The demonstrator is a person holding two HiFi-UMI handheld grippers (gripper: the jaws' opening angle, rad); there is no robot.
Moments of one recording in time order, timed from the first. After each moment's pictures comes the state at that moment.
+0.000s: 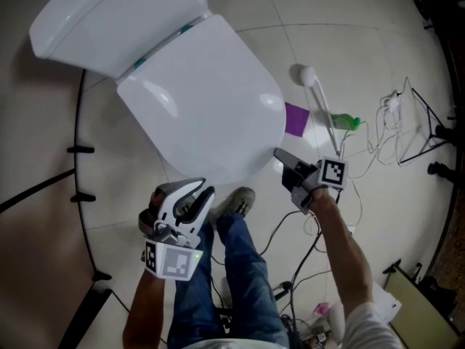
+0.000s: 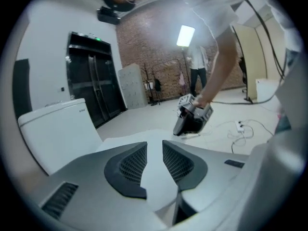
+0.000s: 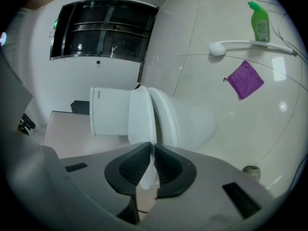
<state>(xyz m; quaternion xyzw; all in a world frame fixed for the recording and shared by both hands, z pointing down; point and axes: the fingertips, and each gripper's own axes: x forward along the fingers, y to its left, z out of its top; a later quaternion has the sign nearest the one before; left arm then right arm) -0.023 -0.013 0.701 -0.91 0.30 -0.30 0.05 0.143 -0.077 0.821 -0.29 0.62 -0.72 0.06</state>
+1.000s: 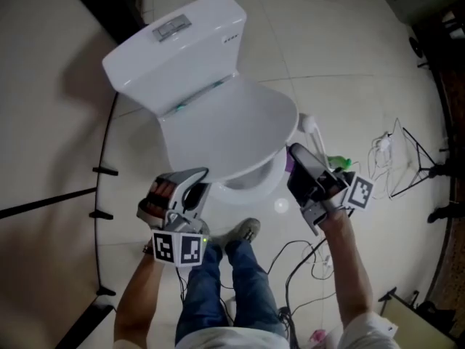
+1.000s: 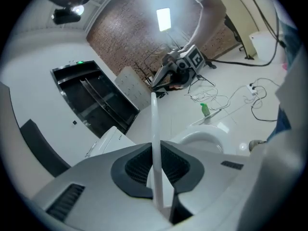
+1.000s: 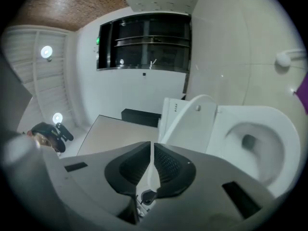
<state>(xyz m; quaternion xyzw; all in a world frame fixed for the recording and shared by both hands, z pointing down) -0.092 -0.106 0.585 -0.83 0.34 -0.38 0.22 0.066 -0.177 0.521 -0.21 0.73 -0.61 0.23</state>
